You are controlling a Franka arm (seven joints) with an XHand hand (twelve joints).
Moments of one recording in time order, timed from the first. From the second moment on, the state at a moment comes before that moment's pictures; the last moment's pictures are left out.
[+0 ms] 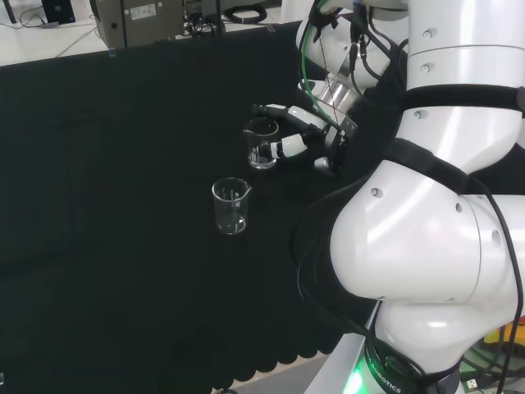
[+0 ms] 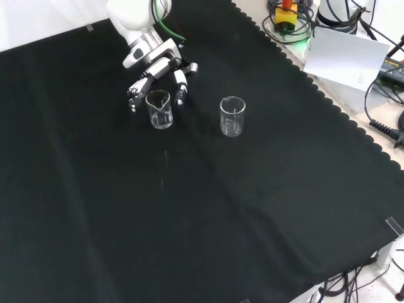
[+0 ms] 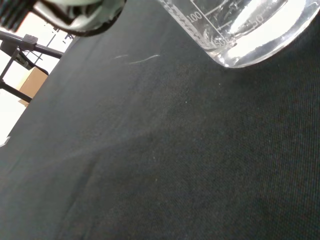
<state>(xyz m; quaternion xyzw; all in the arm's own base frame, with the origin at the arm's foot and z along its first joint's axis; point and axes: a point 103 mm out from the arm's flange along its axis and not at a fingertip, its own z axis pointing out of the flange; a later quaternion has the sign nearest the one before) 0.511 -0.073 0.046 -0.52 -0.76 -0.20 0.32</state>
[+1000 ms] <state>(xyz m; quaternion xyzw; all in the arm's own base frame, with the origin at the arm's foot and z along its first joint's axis) 0.520 -0.058 0.038 -0.52 -0.75 -0.22 0.35</state>
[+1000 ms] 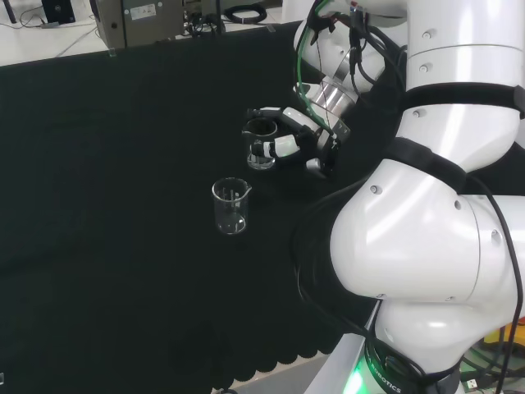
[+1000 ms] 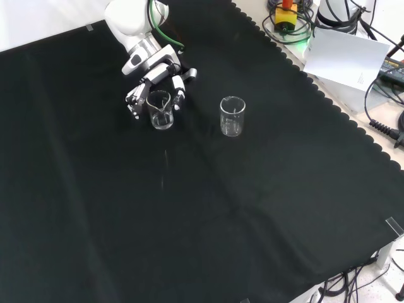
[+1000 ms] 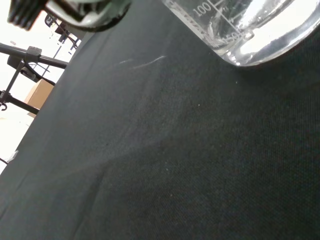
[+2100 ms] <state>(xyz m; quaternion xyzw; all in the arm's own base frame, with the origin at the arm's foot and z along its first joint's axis) 0.519 -0.052 0.049 -0.58 -0.73 -0.22 0.28</state>
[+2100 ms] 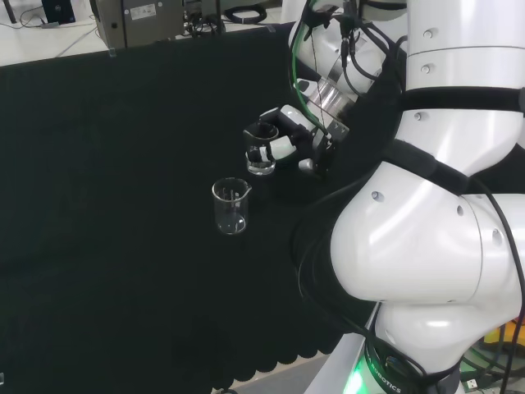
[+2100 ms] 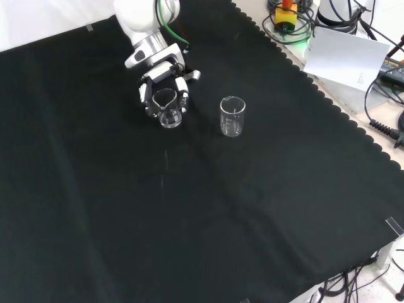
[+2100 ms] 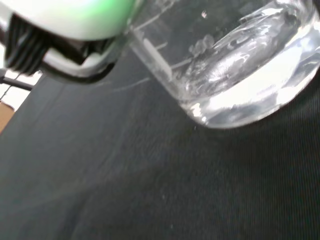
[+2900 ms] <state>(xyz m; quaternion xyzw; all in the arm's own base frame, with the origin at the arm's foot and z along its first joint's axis) 0.527 -0.071 0.141 -0.57 -0.79 -0.17 0.16</state>
